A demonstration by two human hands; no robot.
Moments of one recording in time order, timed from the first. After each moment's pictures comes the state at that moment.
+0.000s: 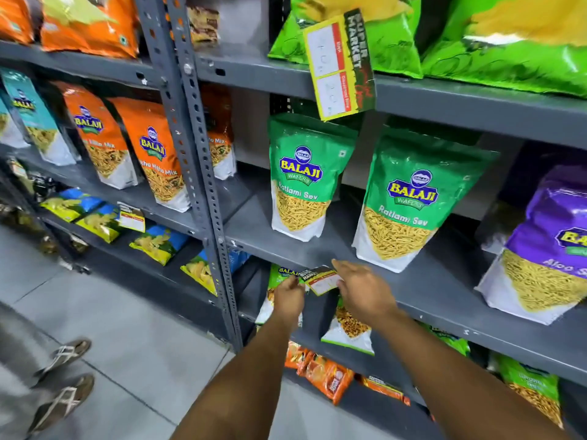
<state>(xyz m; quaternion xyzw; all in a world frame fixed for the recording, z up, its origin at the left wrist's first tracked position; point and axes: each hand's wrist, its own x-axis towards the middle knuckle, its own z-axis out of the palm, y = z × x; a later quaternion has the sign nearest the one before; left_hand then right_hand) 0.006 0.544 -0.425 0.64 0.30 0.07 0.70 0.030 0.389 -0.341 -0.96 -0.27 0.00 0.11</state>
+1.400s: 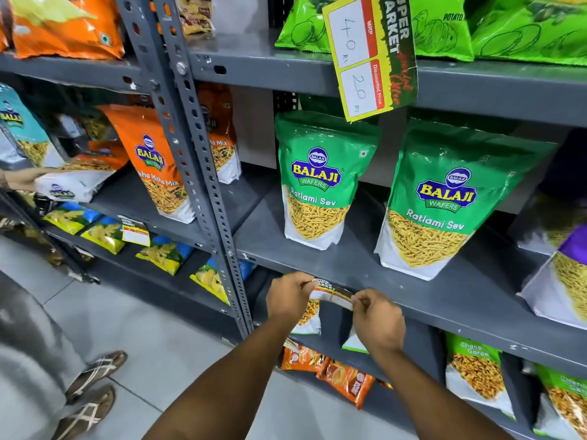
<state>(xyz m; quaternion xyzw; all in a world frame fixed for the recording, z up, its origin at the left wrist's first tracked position) 0.015 0.599 -0.396 0.91 0.16 0.10 0.37 0.015 0.427 -0.388 -0.94 0.01 -0.07 0.34</state>
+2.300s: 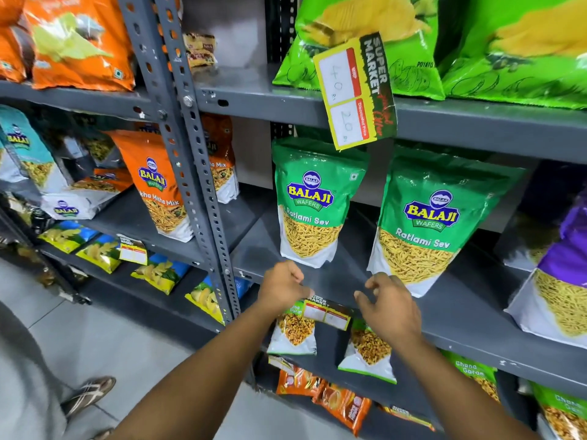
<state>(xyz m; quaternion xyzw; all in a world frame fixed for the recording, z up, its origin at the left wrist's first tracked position) 0.031 0.614 -0.326 0.88 0.17 0.00 0.43 0.037 0.405 -0.325 -0.95 -0.05 -0.08 0.30</state>
